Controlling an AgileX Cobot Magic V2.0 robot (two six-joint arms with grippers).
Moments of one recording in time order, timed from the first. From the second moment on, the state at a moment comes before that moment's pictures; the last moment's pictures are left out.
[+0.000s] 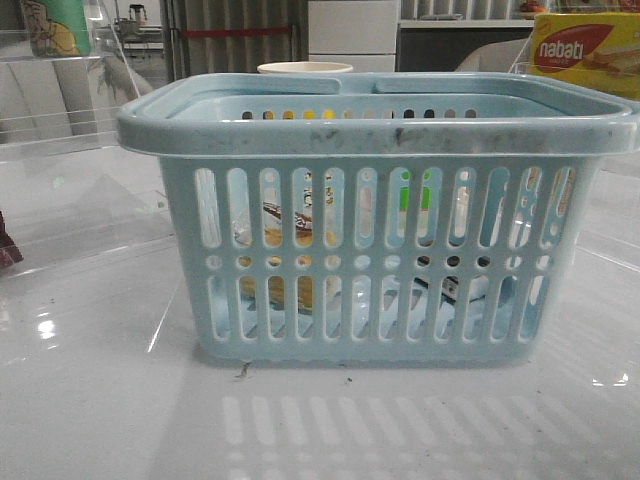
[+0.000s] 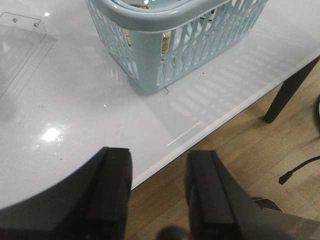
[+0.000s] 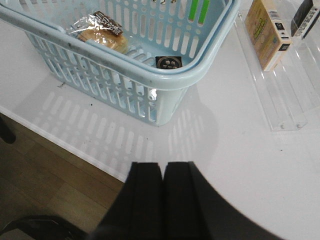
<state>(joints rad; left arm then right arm) -0.66 0.49 -0.69 -0.03 0.94 0.03 0.45 0.47 -0.88 -0.03 1.09 0.00</state>
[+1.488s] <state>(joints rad) -0.66 0.49 -0.68 -0.03 0.93 0.03 0.45 0.47 -0.88 0.00 1.10 -0.03</state>
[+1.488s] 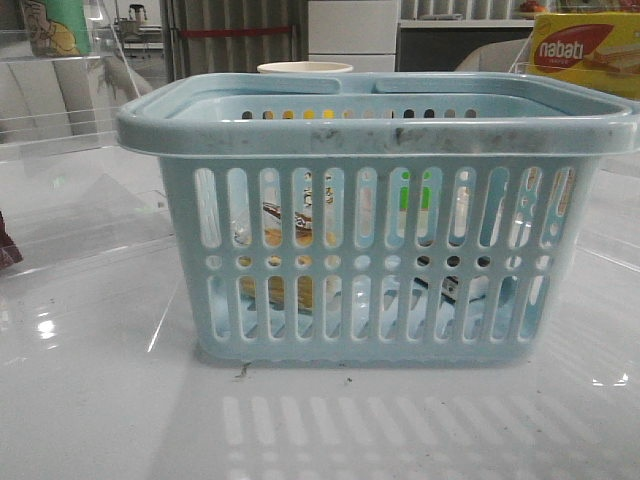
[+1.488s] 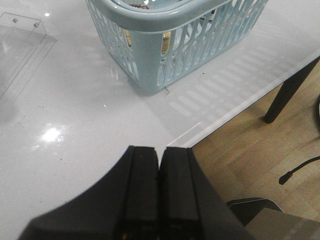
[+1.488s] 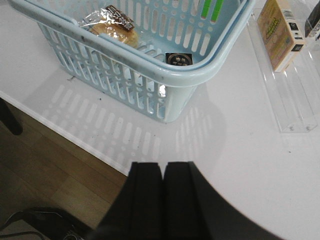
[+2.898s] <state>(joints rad) -0.16 0.04 -0.03 -0.01 0.16 0.03 0.45 0.47 -0.88 0.00 1.10 -0.03</state>
